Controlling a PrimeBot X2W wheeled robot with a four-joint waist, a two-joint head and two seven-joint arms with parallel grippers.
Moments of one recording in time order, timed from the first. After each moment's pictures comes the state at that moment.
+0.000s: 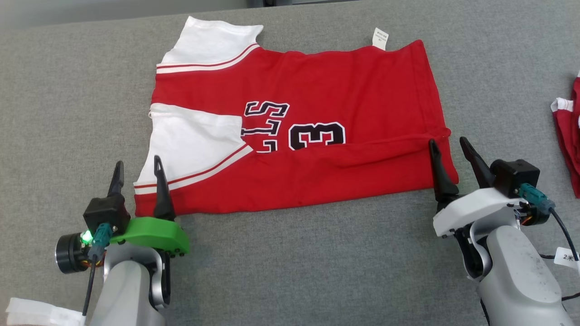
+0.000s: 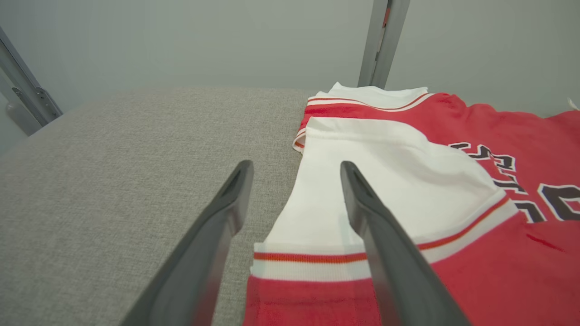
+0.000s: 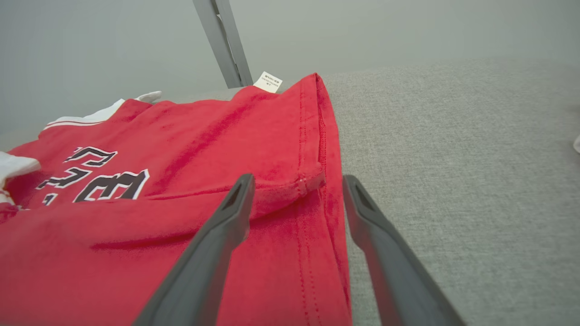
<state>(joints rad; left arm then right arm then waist) -0.32 0.05 -0.06 0.43 -0.19 0.04 -0.26 -0.42 -0.08 0.02 0.52 0.27 0.13 -0.26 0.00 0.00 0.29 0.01</state>
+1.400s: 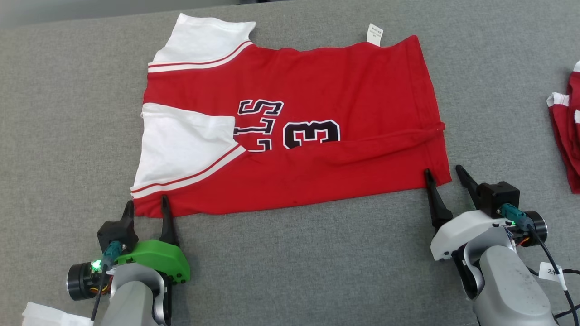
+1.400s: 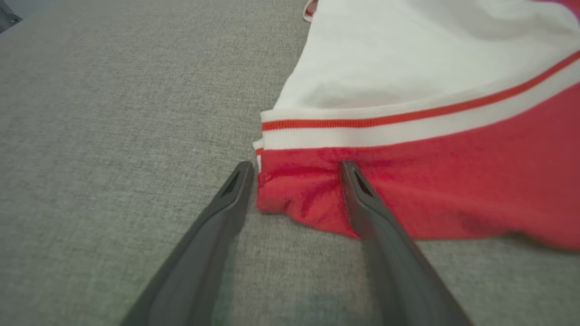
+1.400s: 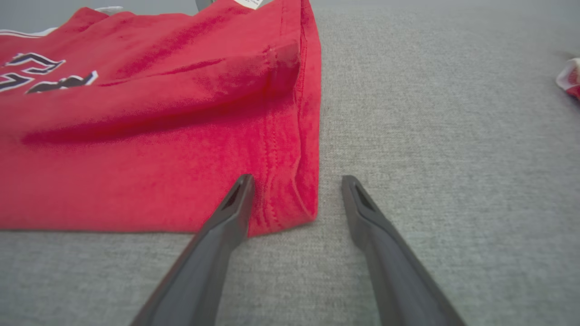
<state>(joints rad) -0.33 0.05 -0.07 0.72 -0.21 0.04 -0.28 -0.38 -0.05 -0.03 0.61 0.09 0.13 -0.26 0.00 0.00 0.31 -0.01</state>
